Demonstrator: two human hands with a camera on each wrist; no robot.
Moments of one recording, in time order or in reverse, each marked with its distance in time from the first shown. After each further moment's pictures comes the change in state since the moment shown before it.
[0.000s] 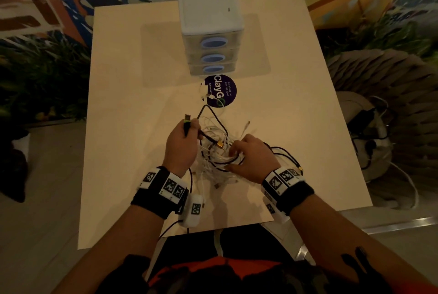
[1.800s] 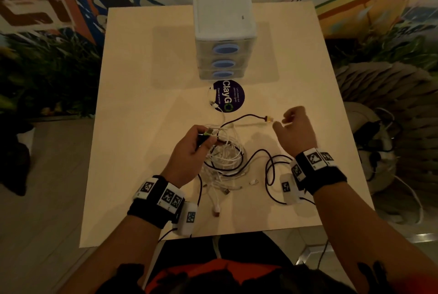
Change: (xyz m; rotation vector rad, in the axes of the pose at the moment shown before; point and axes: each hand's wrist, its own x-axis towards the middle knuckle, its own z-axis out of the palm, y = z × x) left_hand -0.017 0.001 -0.021 -0.165 -0.325 0.197; right_hand 0.031 0.048 -0.063 0.390 0.475 0.384
